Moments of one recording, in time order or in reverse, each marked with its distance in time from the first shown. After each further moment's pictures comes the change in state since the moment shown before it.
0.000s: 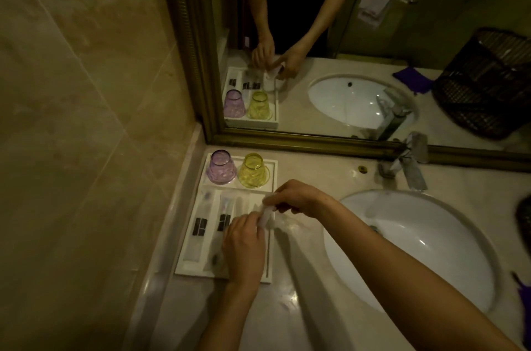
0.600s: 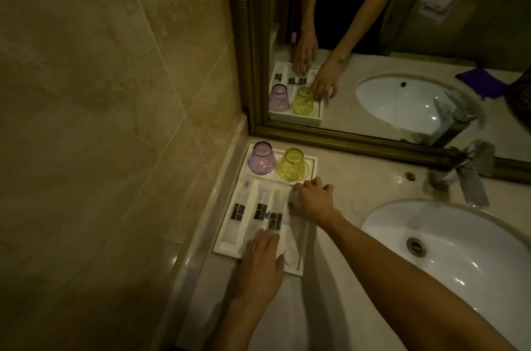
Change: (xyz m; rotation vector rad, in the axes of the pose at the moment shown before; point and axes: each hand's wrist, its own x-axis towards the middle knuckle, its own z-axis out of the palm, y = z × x) left_hand -0.050 -0.052 -0.024 0.210 -0.503 -0.098; right_hand 0.065 0.029 0.062 -0.981 0.389 -0.260
